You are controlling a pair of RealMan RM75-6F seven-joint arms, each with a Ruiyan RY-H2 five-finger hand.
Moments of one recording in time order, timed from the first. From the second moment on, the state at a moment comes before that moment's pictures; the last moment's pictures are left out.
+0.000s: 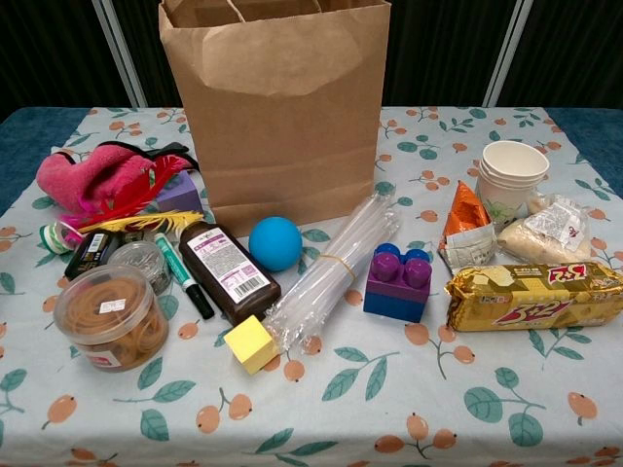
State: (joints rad) left arm -0.17 -1.25 0.04 -1.43 1.67 1.50 -0.20; right arm 0.04 -1.23 0.08 -1.68 -1.47 1.51 -0.11
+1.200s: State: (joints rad) left arm -0.19 -1.24 0.01 -1.38 1.63 1.49 -0.27; right arm 0.63 -1.38 0.26 -1.62 -0.71 0.96 -0.60
